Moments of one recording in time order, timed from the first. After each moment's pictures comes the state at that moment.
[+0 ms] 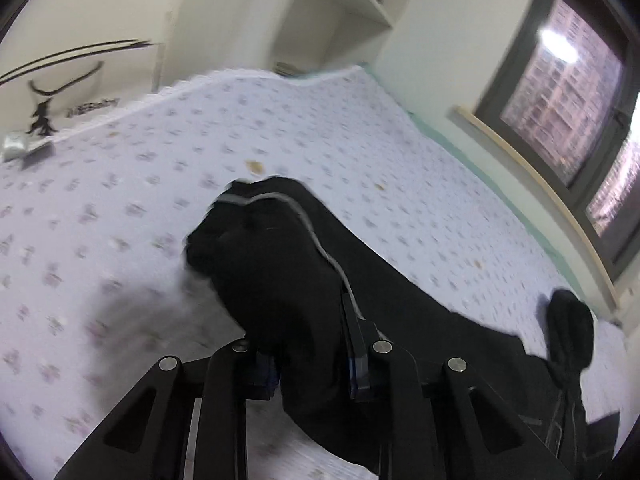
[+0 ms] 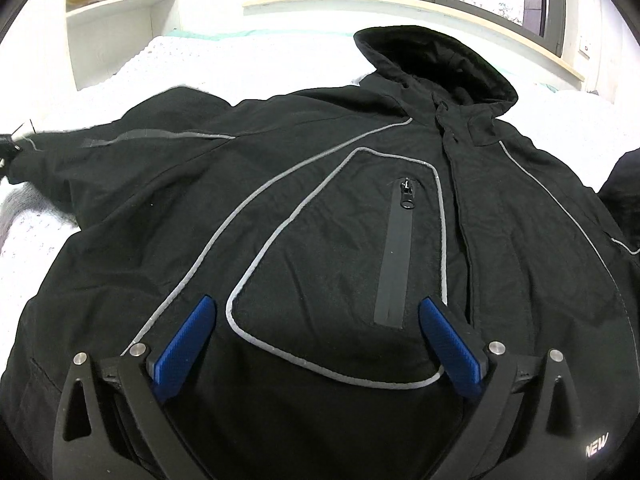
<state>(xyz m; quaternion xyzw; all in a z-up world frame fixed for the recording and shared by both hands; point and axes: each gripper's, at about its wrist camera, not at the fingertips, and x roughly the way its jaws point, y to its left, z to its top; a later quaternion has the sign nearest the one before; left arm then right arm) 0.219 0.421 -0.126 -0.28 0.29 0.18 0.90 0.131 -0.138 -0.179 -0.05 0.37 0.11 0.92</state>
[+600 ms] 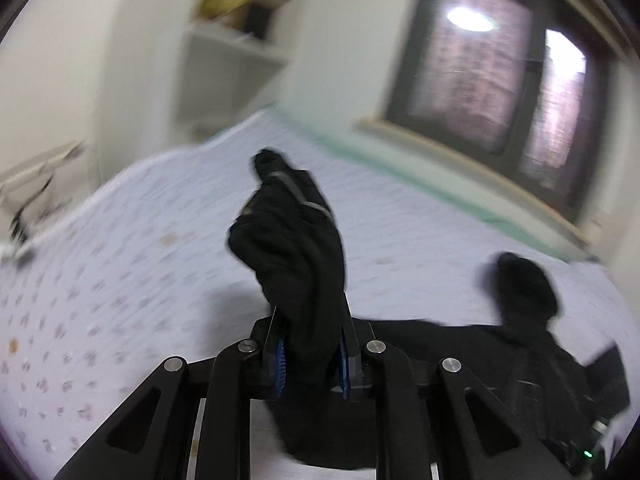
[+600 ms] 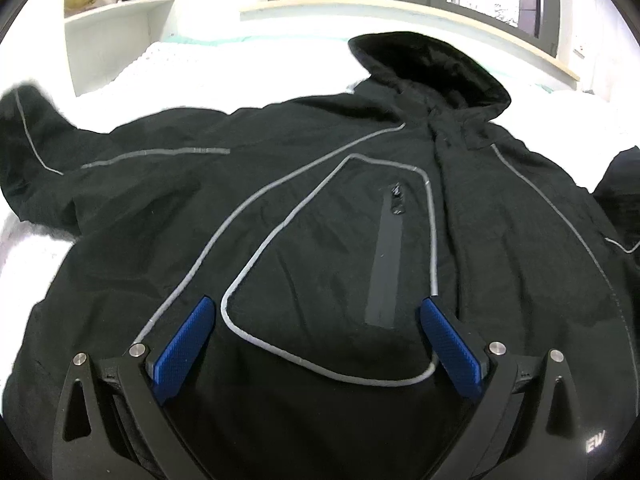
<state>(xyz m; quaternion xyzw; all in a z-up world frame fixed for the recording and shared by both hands) 0.192 0.296 -0.025 -0.15 0.23 0.07 0.96 0.123 -0.143 -0.165 -0.03 0.36 0.10 0.93</state>
